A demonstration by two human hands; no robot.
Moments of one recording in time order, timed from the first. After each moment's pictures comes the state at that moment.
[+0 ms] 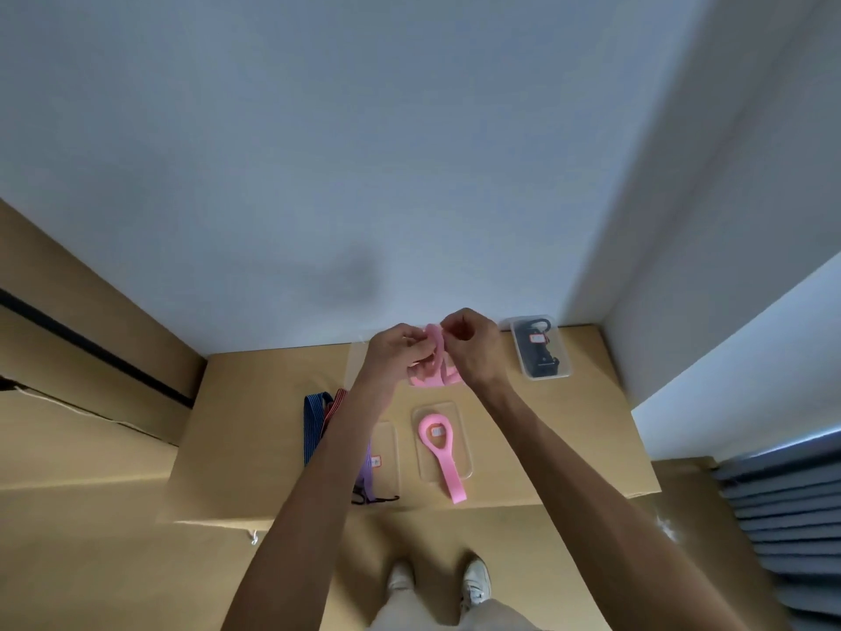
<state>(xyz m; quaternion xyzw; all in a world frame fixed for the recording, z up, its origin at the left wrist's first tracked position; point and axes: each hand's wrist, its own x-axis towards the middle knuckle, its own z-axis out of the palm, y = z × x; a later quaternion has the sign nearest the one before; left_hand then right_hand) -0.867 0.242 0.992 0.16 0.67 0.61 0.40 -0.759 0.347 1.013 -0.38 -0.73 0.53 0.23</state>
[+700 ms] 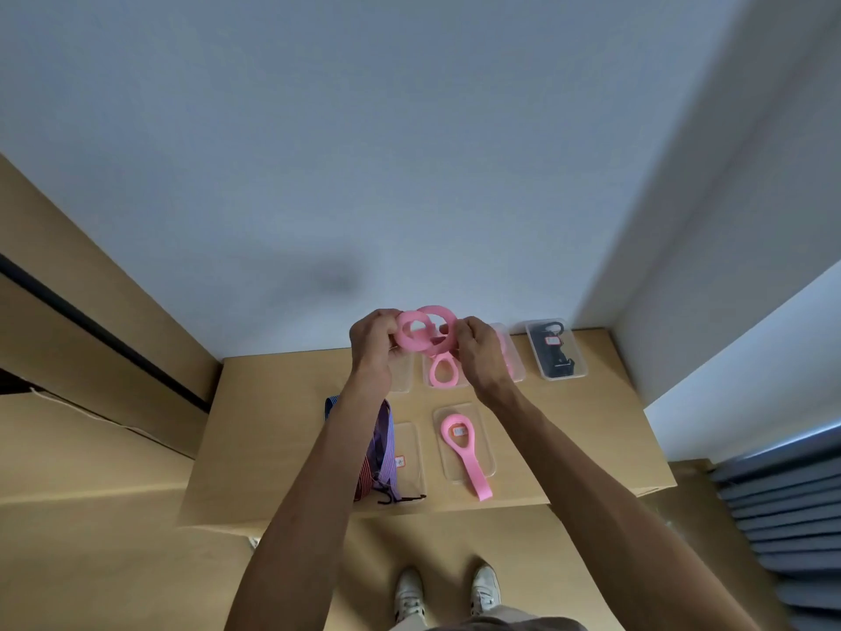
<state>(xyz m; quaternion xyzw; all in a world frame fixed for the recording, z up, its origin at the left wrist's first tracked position) -0.913 0.198 1.023 0.01 0.64 0.70 0.30 -0.792 0.288 1.014 -0.40 -0.67 0.58 0.22</state>
